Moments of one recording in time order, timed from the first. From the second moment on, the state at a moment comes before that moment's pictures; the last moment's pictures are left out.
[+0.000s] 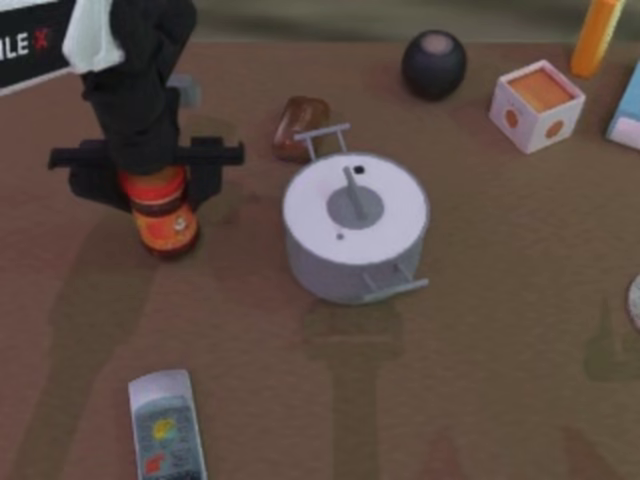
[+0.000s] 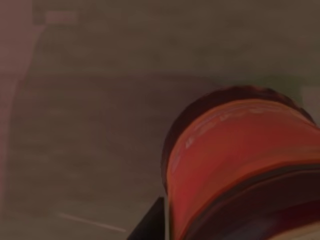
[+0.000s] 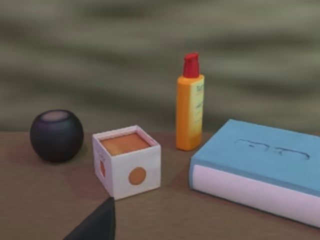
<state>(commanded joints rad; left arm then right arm) -0.30 2.14 1.65 -0.98 -0.04 -0.29 0.00 0.00 0.00 0.00 0.00 0.00</state>
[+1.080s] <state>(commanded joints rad) -0.30 2.14 1.63 -0.96 -0.04 -0.29 0.00 0.00 0.00 0.00 0.00 0.00</state>
